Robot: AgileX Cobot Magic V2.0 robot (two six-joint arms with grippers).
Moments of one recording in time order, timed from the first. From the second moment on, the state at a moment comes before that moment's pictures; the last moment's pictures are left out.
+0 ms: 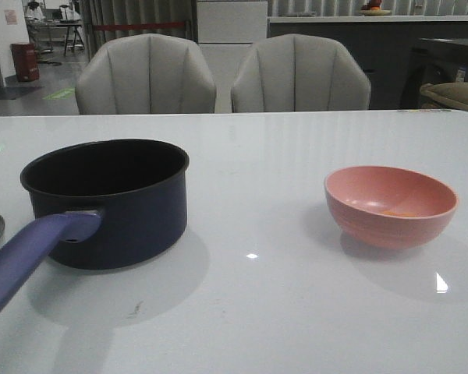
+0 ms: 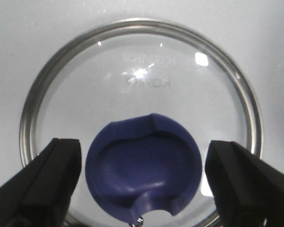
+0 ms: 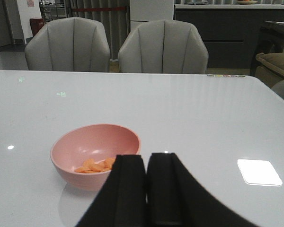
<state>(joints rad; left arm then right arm) 0.07 1.71 -1.09 -0.03 0.72 -0.04 0.14 -0.01 0.03 -0.05 0.06 0.12</state>
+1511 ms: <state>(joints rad) -0.20 0.13 -0.36 -0.15 0.35 -0.01 0.14 -0.01 0.03 -0.05 0.06 0.12</state>
